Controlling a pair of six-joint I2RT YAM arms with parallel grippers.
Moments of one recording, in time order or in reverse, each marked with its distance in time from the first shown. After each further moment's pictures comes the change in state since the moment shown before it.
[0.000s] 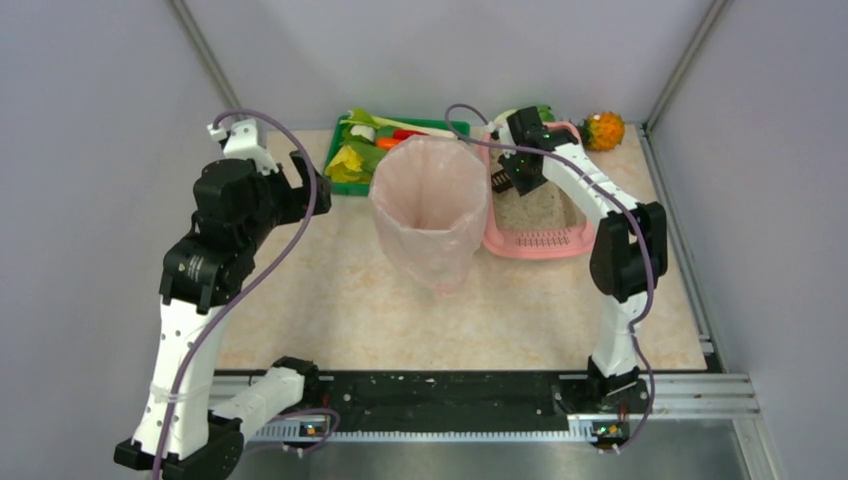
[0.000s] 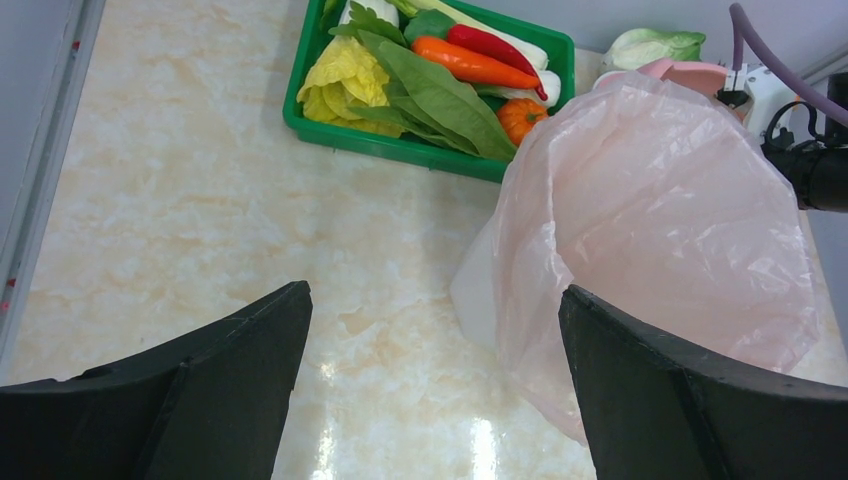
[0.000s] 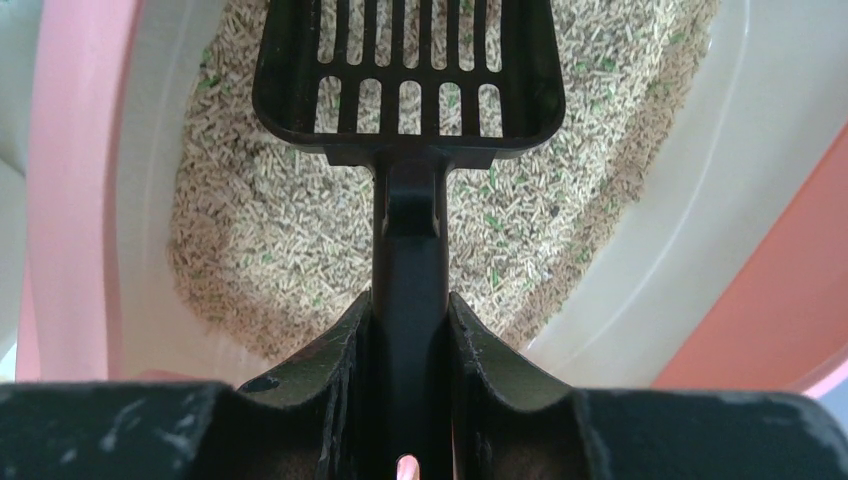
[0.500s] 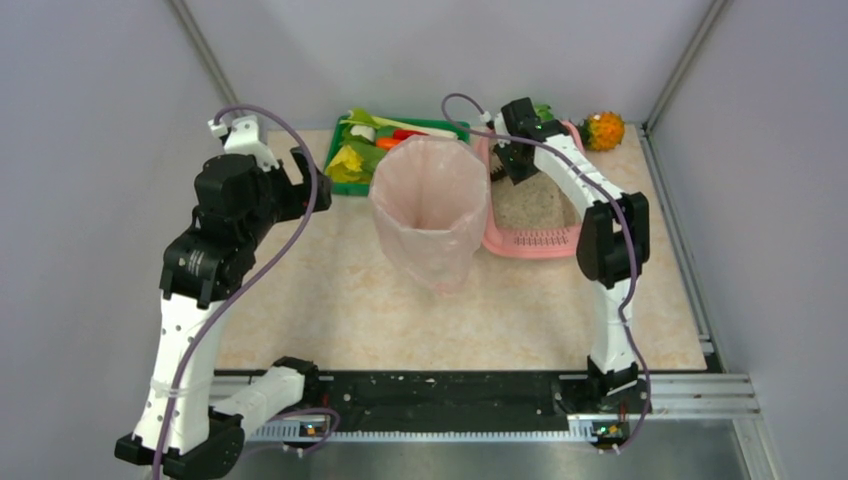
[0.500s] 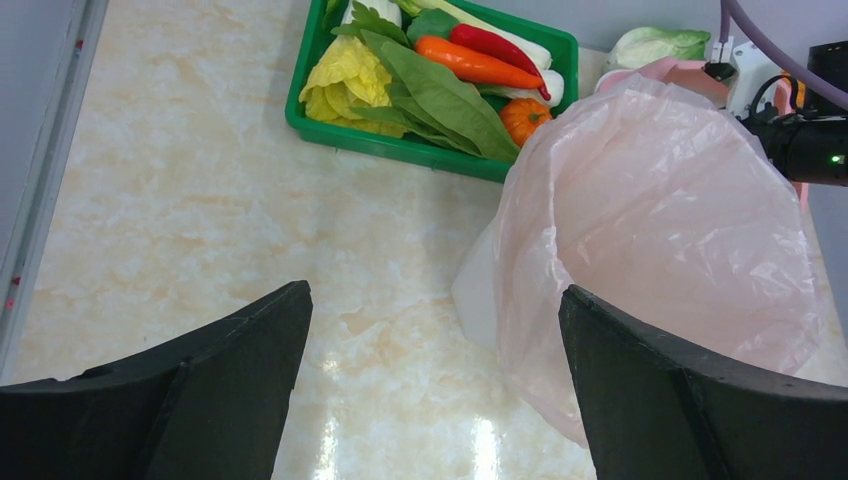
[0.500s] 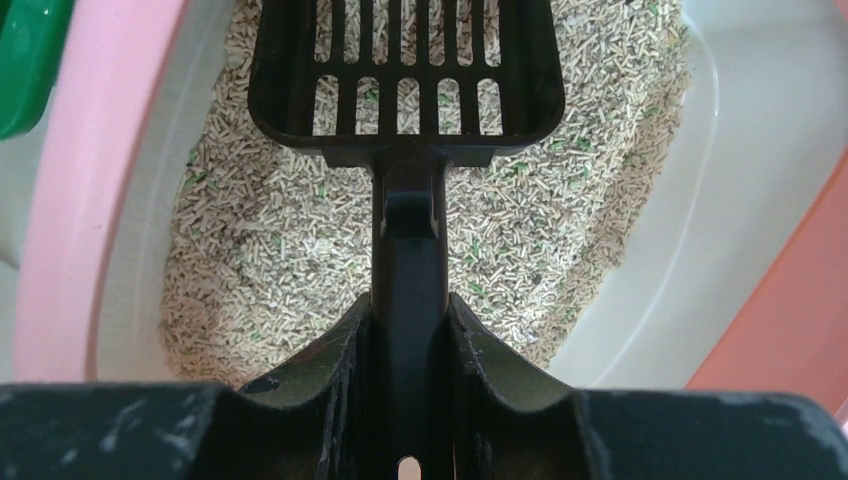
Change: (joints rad) left arm 0.000 0.026 0.024 -0.016 -0.005 0.000; right arm -0.008 0.143 0.170 0.000 0.004 0.005
